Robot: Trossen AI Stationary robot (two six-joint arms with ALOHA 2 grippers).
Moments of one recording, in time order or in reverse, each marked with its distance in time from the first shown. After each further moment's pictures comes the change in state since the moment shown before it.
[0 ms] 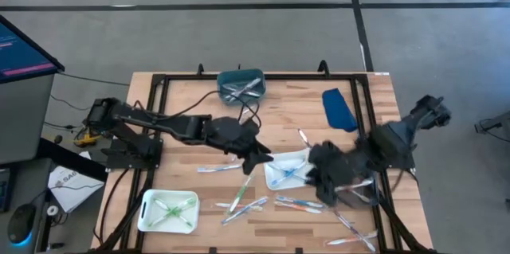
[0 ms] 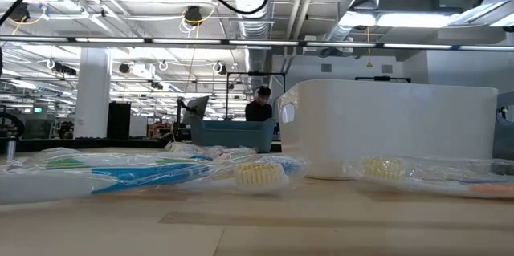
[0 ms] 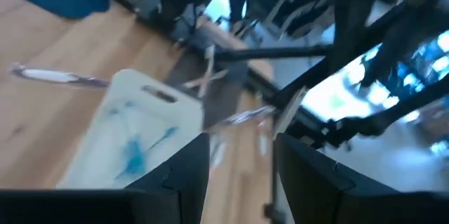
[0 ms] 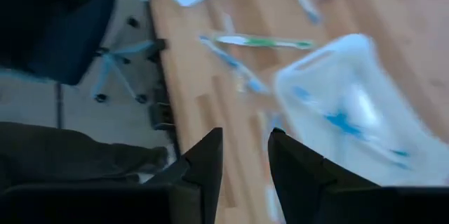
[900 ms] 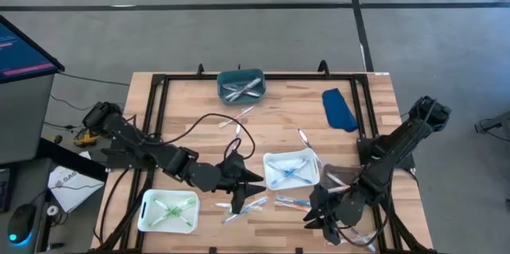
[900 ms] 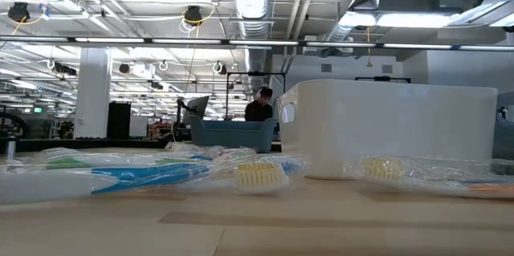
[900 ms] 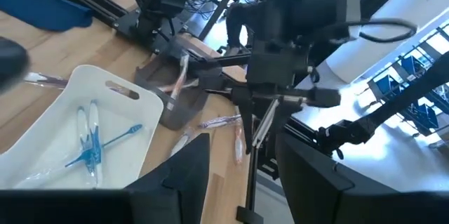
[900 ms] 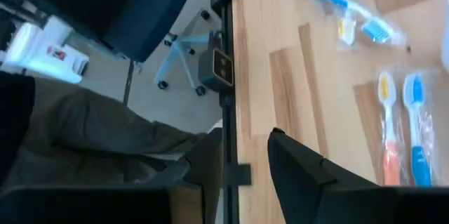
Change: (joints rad) left arm -0.323 0.001 0.001 0.061 -0.431 -0.059; right arm 0.248 0.010 -0.680 0.903 0.021 0.047
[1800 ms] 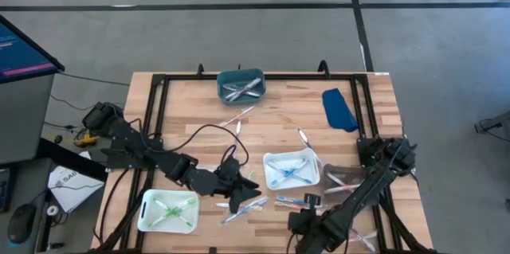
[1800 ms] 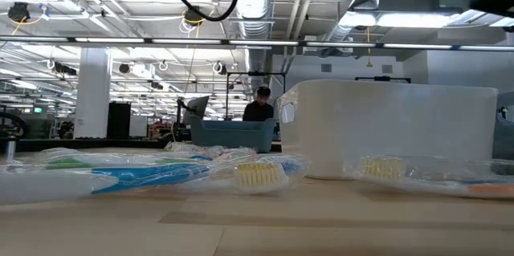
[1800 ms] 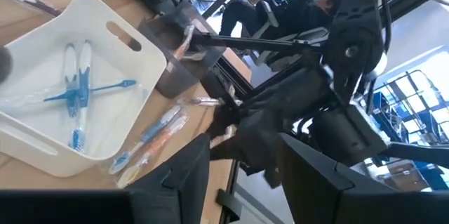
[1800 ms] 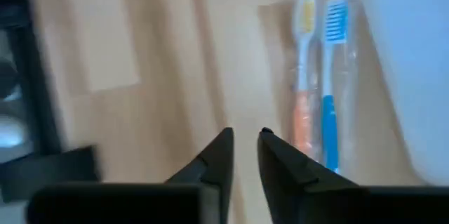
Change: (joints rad) left arm -0.026 0.001 -0.248 0.278 0.006 -0.229; right arm -0.010 0.590 0.590 -0.766 0.106 0.049
